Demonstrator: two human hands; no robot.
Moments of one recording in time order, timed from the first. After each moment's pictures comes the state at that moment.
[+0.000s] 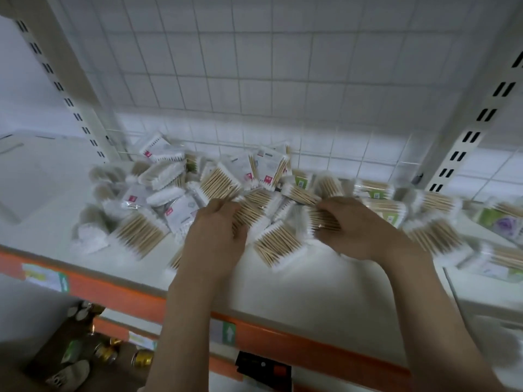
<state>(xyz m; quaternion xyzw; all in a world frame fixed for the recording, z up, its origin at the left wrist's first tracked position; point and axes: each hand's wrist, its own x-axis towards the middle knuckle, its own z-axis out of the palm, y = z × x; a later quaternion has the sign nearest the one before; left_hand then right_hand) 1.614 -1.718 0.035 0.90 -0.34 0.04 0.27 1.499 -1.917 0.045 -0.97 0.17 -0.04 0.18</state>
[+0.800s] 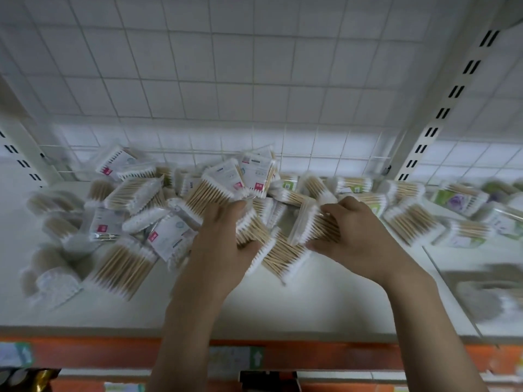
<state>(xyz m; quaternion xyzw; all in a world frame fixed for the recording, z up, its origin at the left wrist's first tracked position) 1.643 -1.711 0.035 0.81 -0.43 -0.04 0.38 1.494 -1.862 0.056 -0.93 0.32 -0.11 0.13</state>
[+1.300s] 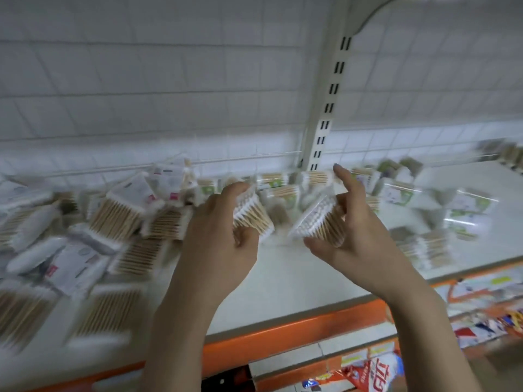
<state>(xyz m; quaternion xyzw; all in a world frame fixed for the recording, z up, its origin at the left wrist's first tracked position) 1.555 -1.760 0.072 0.73 -0.55 -0.04 0.41 1.377 -1.861 0.071 -0.86 0.33 -0.31 0.23</state>
